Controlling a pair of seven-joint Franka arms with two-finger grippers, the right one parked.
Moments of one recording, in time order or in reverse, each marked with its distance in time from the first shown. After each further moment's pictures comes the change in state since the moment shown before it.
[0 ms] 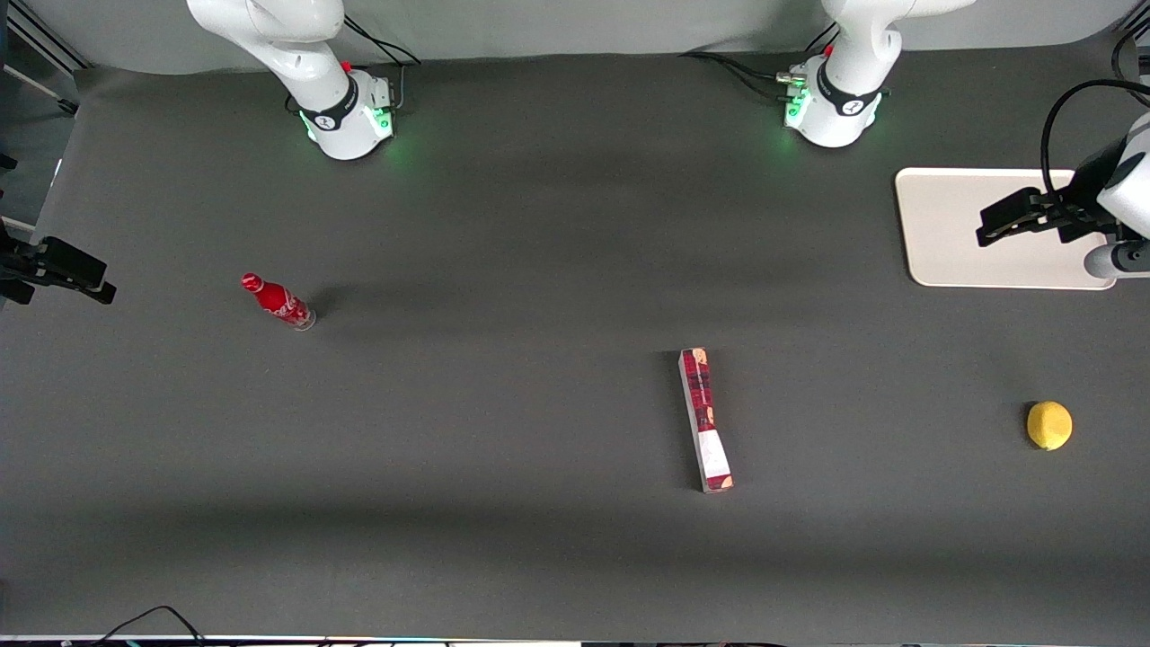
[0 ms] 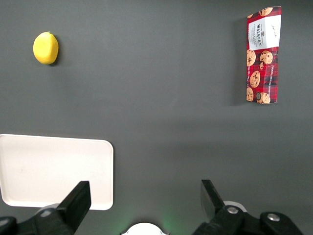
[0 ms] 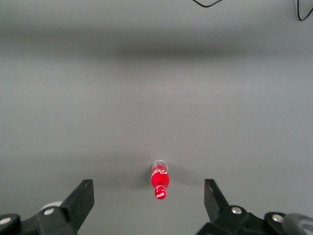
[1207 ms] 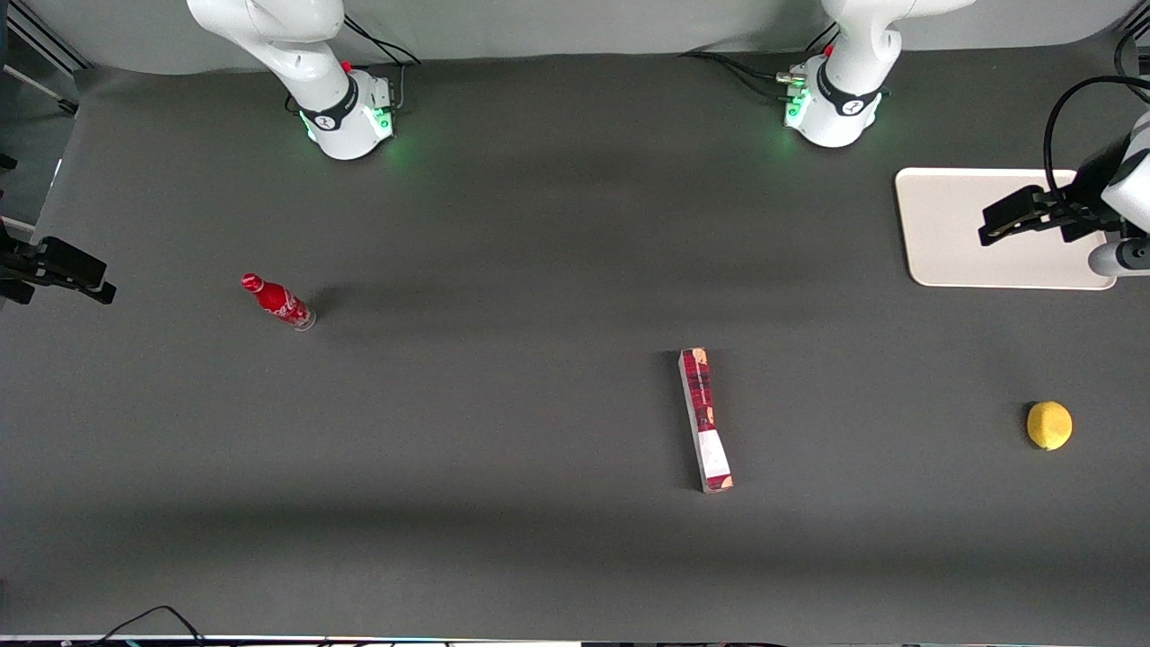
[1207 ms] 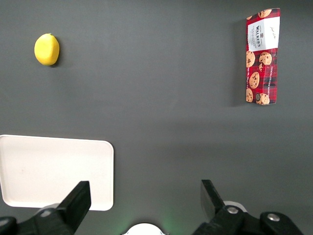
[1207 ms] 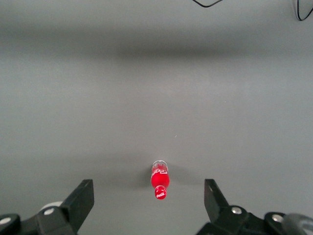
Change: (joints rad) arm 0.001 -0.001 -0.001 0.006 0.001 -0.002 0.000
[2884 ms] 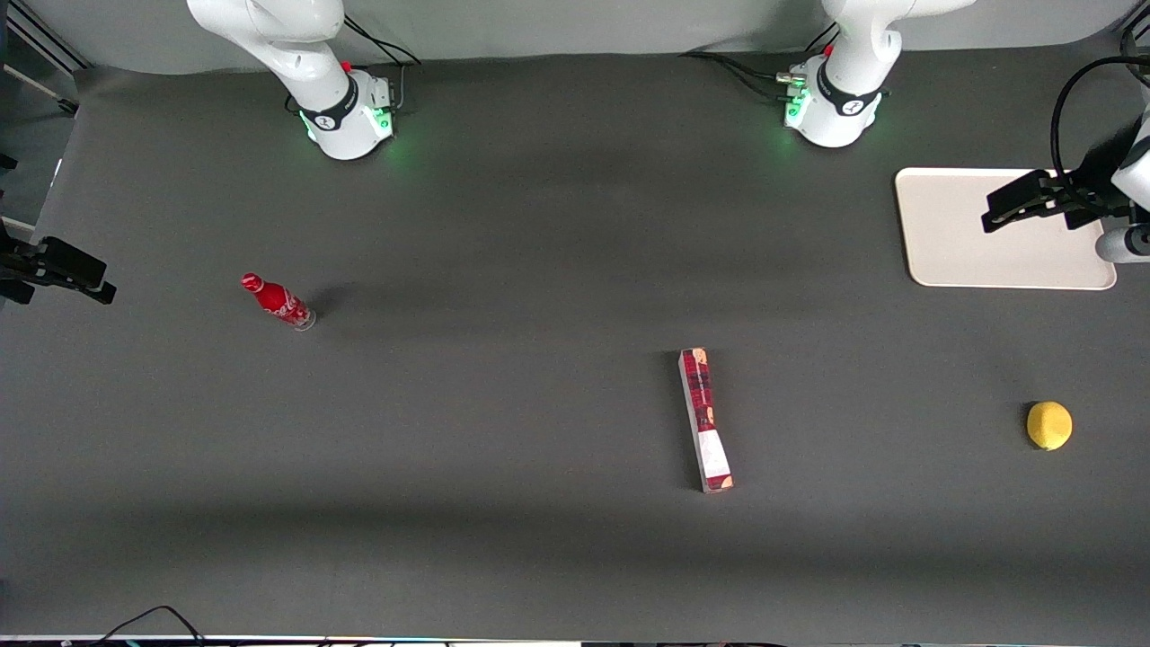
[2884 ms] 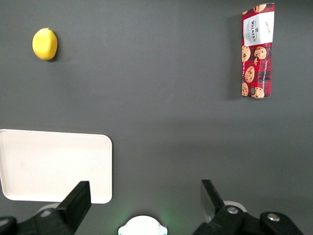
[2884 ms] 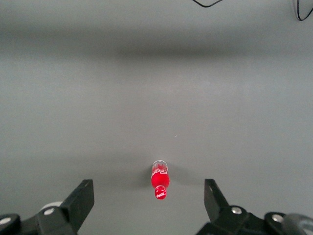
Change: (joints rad) arm 0.000 -0.003 0.000 0.035 -0.012 -0.053 0.000
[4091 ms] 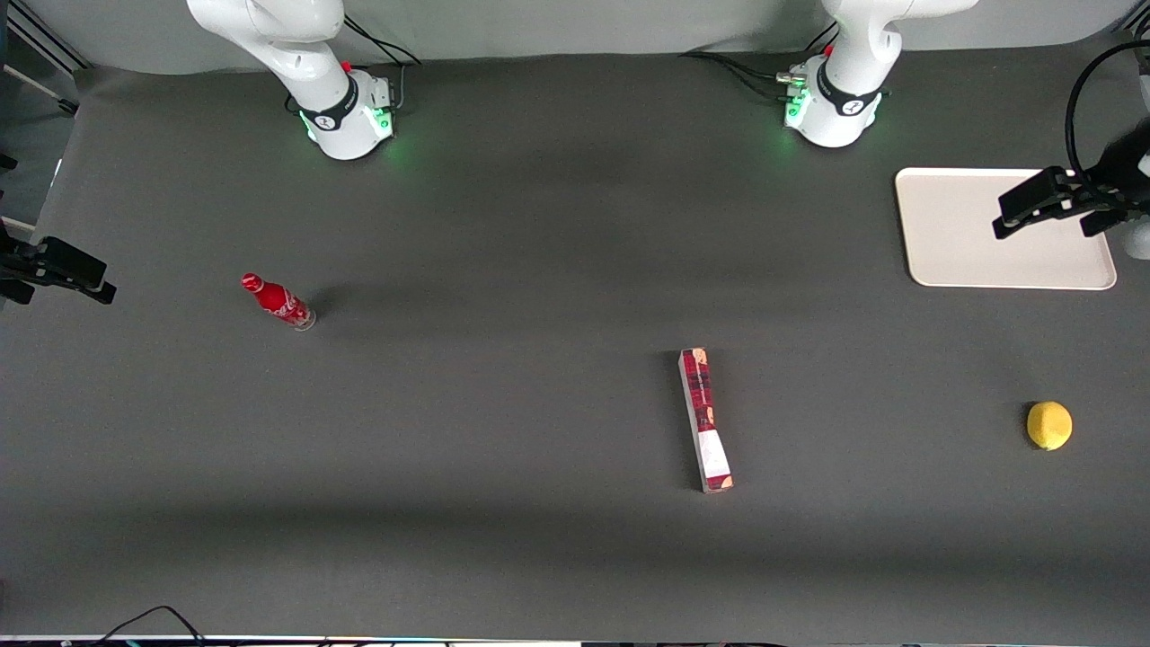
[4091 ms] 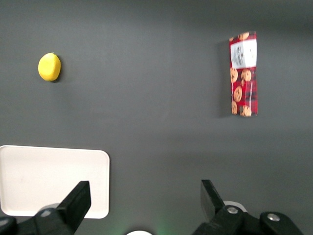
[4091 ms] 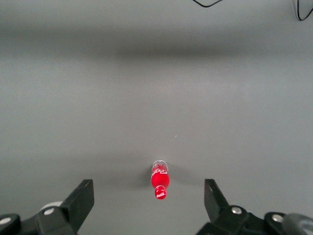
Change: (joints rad) arm -0.071 0.051 0.051 0.123 -0.001 0.003 -0.025
